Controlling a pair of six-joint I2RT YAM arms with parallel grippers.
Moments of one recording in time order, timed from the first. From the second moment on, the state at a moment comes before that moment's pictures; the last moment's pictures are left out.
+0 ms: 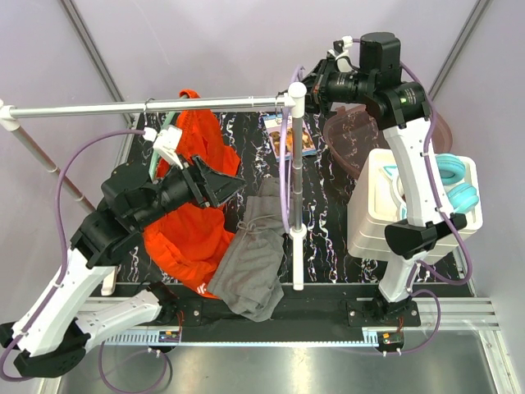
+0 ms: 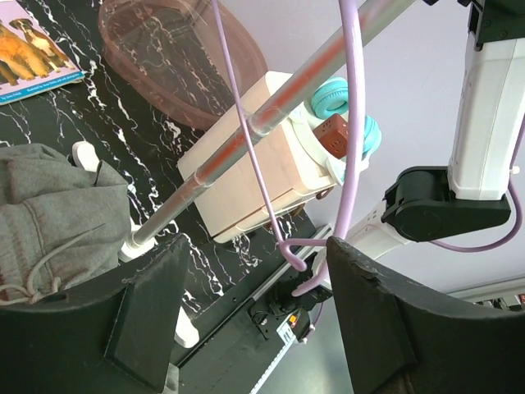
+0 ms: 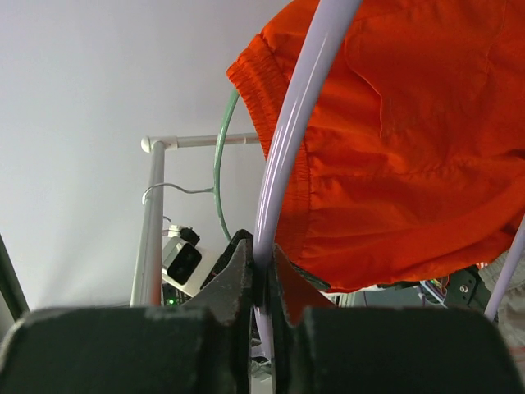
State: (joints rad) left arm -0.72 0.85 1.30 -0.55 0.15 -0.71; right arm 0.37 1.84 2.45 -0.93 -0.78 1.19
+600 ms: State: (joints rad) left arm -0.77 0.77 1.27 -0.71 0.16 -0.53; right arm 0.35 1.82 2.47 -1.18 -0.60 0.94
